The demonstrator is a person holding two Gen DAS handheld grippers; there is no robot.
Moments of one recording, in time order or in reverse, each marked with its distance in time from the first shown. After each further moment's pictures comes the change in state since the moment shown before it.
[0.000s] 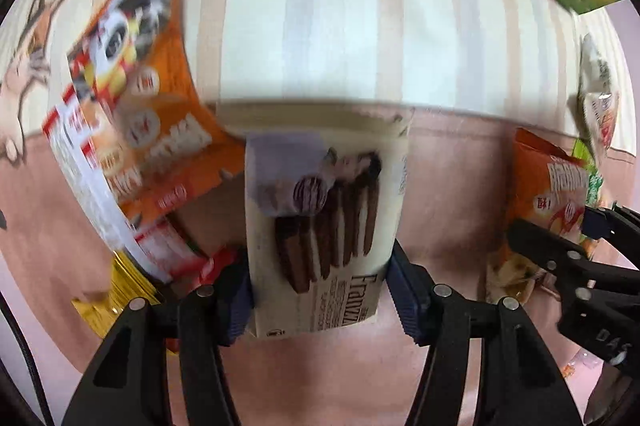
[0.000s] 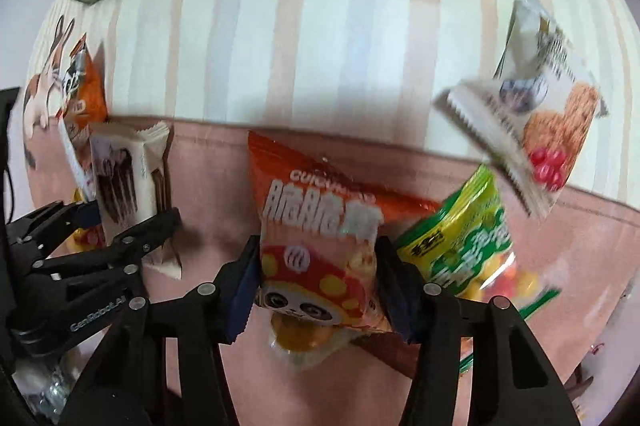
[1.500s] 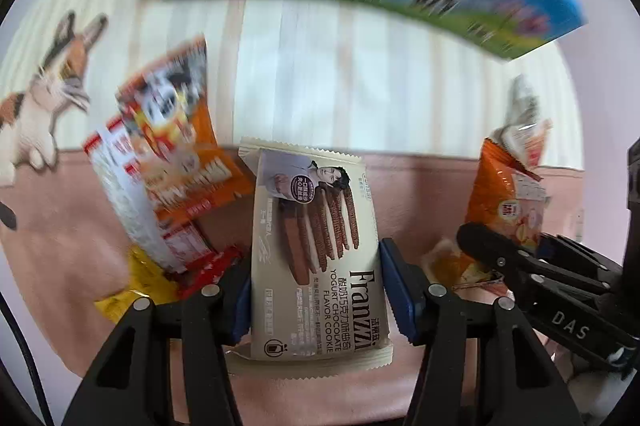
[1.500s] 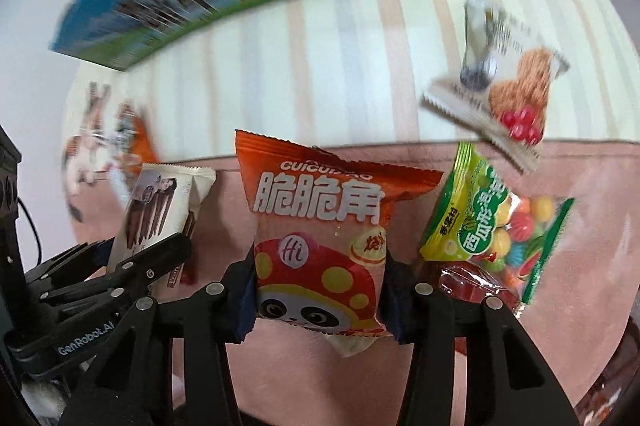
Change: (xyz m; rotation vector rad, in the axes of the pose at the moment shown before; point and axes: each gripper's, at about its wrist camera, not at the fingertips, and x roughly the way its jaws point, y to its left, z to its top) left arm -0.101 0.020 -0.021 0.014 -0.161 -0.102; right arm -0.043 -0.002 -0.012 0.155 -0.175 0.146
